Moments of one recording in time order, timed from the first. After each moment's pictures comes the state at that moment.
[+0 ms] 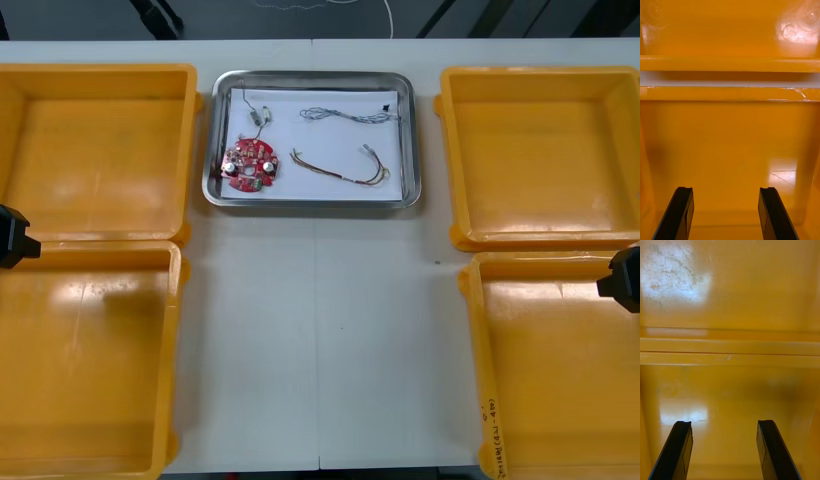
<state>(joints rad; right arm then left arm) -0.10 -0.72 -0.27 -2.31 -0.79 1.92 1.27 -0.22 0.72 0.34 -2.14 0.77 1.91 -1.33</state>
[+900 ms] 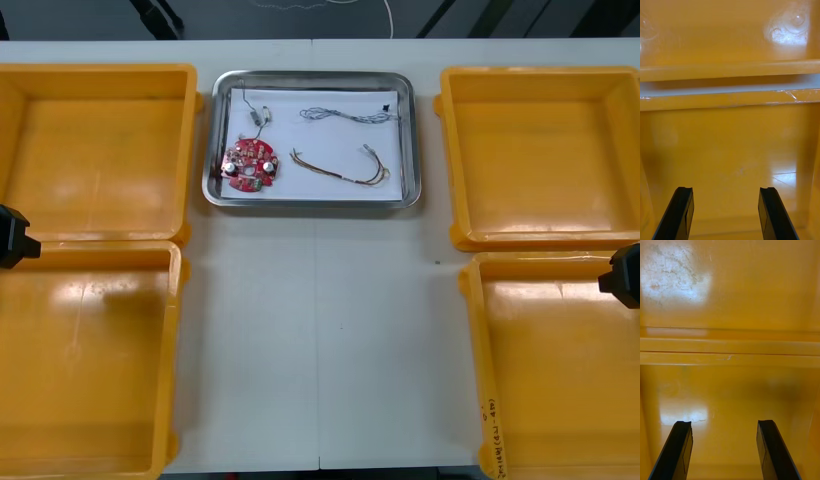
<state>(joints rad) -0.10 -0.66 -0.29 -2.31 -0.72 1.92 1.27 -0.22 0.72 0.34 -2.14 0.77 1.91 -1.33</state>
